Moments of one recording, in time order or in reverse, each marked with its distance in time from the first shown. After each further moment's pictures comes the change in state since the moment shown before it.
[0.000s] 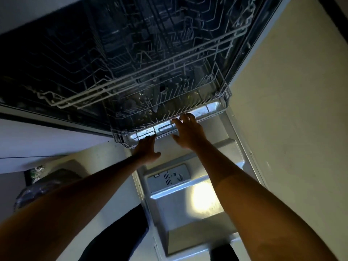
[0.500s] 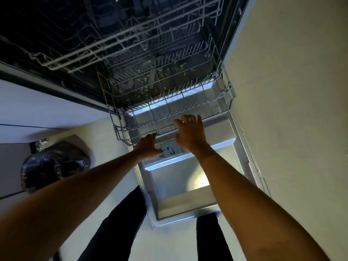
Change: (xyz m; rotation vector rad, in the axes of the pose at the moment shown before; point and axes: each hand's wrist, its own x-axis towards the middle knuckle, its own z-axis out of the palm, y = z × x) left_hand -0.068 0.034 0.065 -0.103 -0.095 -0.070; right_hand -0.102 0.015 0.037 0.003 0.050 -0.038
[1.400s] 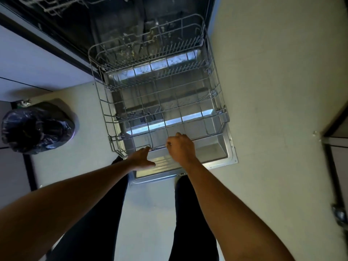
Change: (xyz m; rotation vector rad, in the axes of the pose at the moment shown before) left_hand -0.124 0.027 0.156 -0.089 -0.251 -0.071; right_hand -0.187 0.020 0.056 0.134 -0.077 0.060
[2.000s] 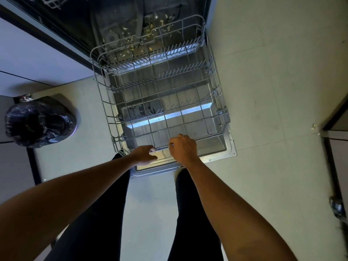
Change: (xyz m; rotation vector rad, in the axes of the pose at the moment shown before) left_hand -0.018 0.015 0.014 -0.014 0.025 0.043; right_hand -0.031 0.013 0.011 -0.002 -0.088 0.040
